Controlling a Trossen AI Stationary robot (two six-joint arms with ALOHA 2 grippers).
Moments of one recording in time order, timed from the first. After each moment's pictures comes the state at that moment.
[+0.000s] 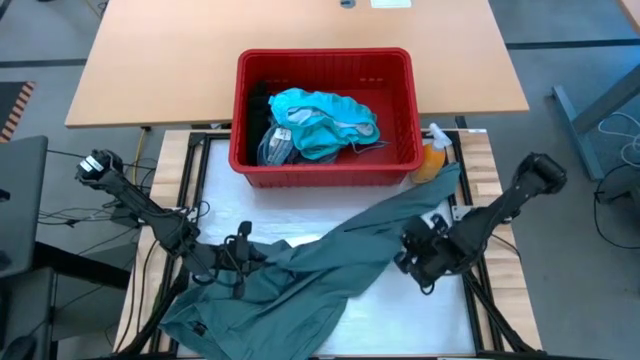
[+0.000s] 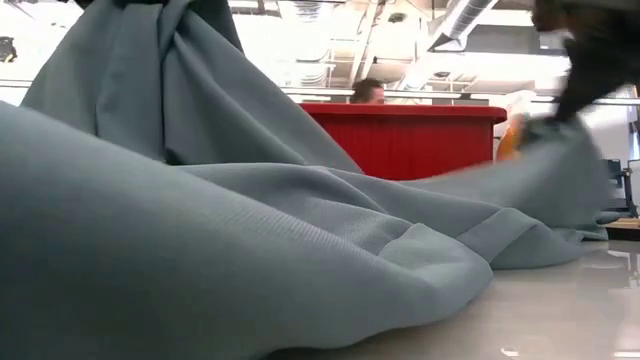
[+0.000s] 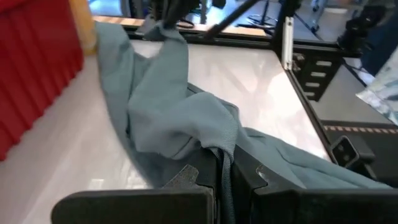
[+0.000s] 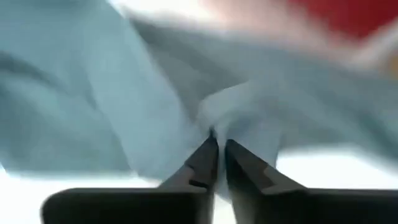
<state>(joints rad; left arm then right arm) -0.65 1.08 0.61 0.11 -0.58 -0.33 0.64 1.28 0.91 -1.07 0.57 1.41</state>
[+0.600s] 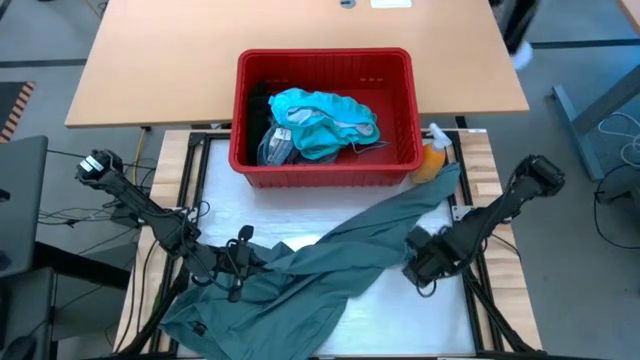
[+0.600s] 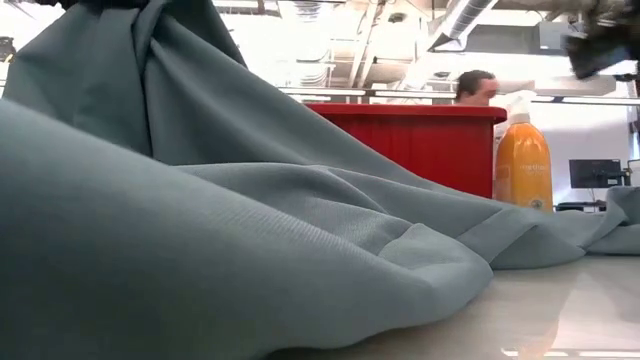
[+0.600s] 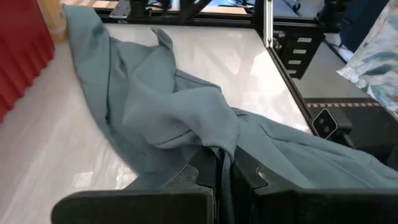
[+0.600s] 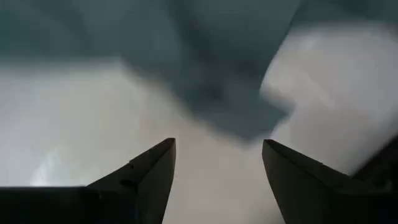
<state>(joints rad) -0.65 1.08 0.61 0.06 -0.50 -0.33 0.63 1.31 0.91 -1.13 0.19 1.47</state>
